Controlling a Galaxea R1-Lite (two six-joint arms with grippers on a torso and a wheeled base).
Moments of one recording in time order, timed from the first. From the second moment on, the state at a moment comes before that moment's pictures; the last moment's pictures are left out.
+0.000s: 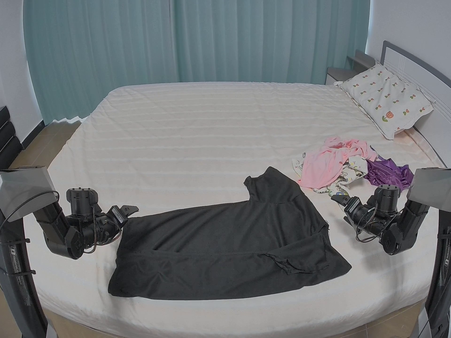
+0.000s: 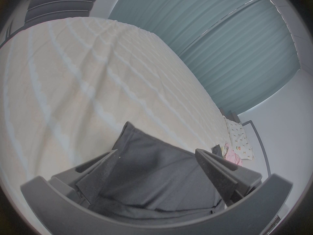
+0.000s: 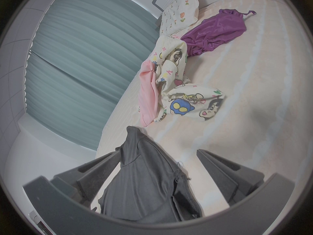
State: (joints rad) left arm 0.03 2.24 -0.68 -0.99 -0.23 -0.77; right arm 0.01 2.34 -0.69 -1.24 0.22 0.87
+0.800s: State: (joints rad) left arm 0.03 2.35 -0.77 -0.99 -0.15 -0.64; right arm 0.02 2.35 -0.69 -1.24 0.22 0.87
